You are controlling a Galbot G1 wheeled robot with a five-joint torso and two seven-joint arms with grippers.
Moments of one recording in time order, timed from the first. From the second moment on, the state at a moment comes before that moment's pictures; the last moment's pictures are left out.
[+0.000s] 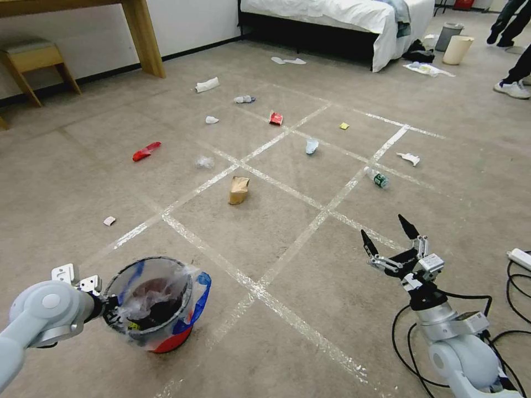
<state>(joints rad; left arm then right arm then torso) 1.34 -0.60 -0.54 -1.89 -1.78 0.73 -0.93 -1.48 1.05 0.61 1.89 0.54 0.53 -0.30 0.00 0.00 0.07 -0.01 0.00</state>
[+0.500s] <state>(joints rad) 1.39 -0.63 -0.62 -1.96 -1.84 0.74 -0.94 -1.49 1.06 0.62 1.91 0.54 0.52 -0.27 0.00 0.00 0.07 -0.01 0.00</state>
